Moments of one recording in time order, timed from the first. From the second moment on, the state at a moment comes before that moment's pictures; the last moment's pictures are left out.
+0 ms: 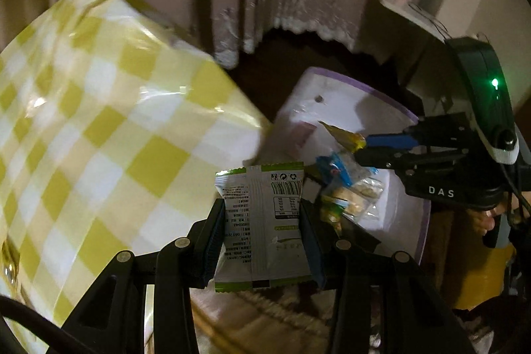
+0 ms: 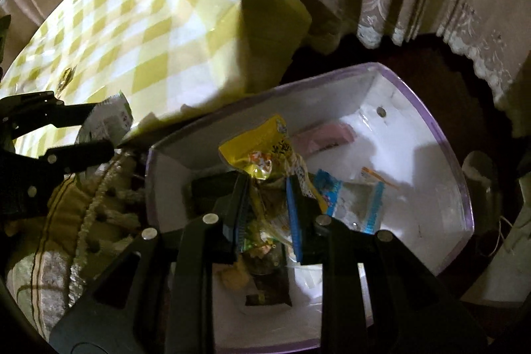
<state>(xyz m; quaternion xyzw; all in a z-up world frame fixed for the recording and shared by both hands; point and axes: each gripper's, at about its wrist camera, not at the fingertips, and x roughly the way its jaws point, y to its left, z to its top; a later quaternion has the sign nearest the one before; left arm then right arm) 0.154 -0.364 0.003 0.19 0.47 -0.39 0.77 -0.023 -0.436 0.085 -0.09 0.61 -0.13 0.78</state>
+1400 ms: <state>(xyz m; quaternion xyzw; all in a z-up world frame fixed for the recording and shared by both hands) 0.205 -0.196 -0.002 0.01 0.51 -0.19 0.84 0.019 -0.373 0.059 -0.11 0.62 -0.08 0.77</state>
